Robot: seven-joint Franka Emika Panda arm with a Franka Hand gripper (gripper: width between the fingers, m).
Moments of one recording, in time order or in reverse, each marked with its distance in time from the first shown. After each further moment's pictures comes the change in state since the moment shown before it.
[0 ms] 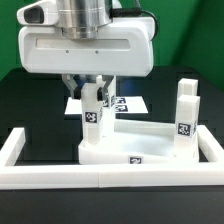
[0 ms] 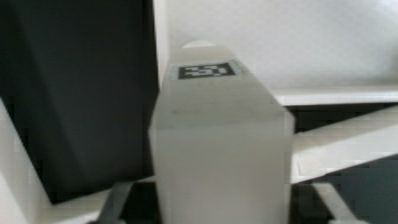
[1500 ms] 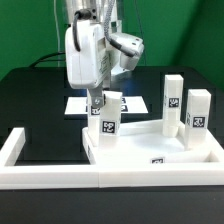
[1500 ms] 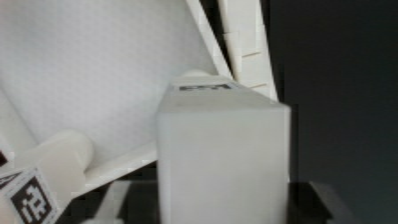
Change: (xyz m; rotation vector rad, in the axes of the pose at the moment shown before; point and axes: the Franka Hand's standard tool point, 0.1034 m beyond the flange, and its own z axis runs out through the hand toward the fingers) arm 0.008 -0.023 0.000 0.142 0.054 1.410
